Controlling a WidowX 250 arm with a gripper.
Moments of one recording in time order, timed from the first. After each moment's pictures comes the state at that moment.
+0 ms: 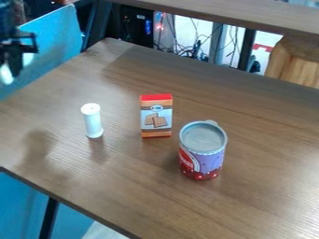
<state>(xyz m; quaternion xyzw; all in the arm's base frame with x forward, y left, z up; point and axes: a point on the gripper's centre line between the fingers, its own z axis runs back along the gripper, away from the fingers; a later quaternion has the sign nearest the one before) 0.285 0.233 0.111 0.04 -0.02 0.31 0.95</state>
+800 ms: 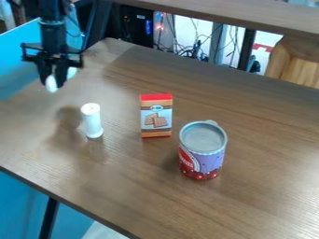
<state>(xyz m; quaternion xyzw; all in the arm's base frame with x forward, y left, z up) 0.342 0.207 0.075 0.06 0.03 0.27 0.96</state>
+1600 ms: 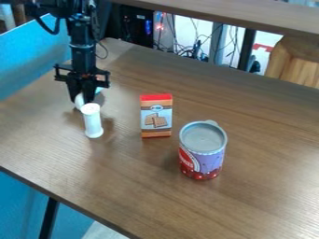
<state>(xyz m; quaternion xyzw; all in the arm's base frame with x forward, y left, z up) 0.379 0.185 0.026 0.03 0.06 0.20 0.98</state>
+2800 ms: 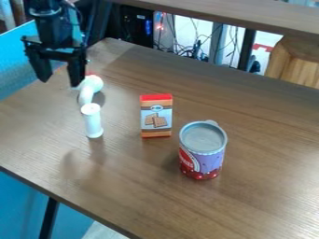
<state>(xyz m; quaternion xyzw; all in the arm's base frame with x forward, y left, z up) 0.312 0.160 0.110 0.01 -0.04 0.15 0.99</state>
